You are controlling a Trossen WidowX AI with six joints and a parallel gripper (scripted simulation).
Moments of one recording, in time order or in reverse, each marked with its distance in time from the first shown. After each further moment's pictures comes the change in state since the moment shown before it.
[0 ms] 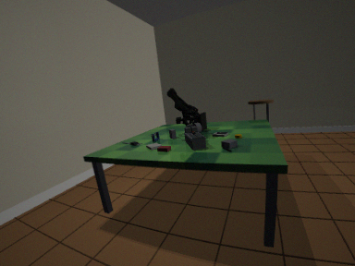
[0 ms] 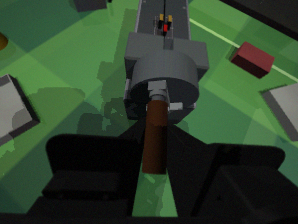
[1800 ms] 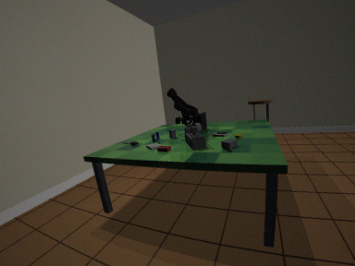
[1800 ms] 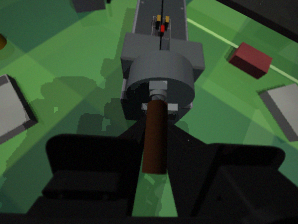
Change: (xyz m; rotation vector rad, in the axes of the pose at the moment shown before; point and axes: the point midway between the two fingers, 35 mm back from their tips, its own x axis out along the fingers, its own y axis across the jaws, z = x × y) arm -0.001 -0.004 0.000 -0.002 -0.003 0.000
